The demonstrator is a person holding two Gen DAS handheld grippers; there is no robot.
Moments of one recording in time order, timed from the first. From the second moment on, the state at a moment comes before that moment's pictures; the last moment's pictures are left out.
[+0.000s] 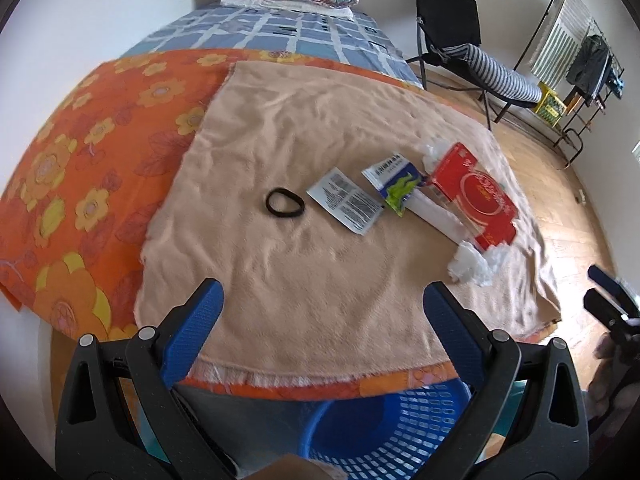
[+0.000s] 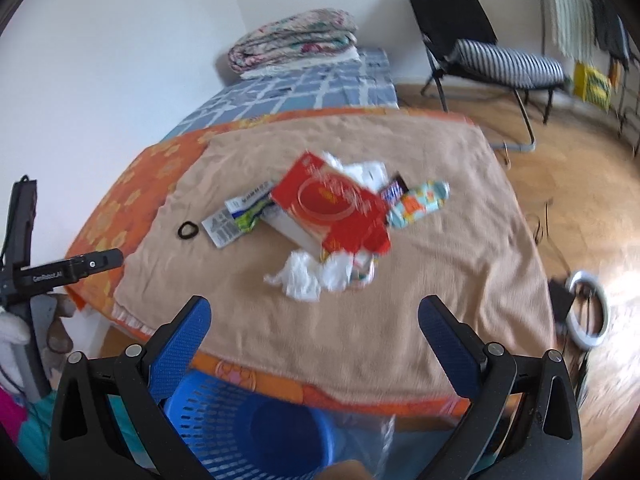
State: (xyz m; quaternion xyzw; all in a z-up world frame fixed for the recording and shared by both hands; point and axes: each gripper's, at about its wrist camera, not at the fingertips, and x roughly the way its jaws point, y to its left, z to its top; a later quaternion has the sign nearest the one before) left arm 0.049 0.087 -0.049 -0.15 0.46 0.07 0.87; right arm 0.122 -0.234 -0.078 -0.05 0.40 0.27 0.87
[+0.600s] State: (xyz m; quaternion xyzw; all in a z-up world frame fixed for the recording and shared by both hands) left arm 0.126 0.147 -0.101 -0.18 0.50 0.09 0.85; right arm 0.219 -0.201 -0.103 -0.12 0.39 0.28 0.87
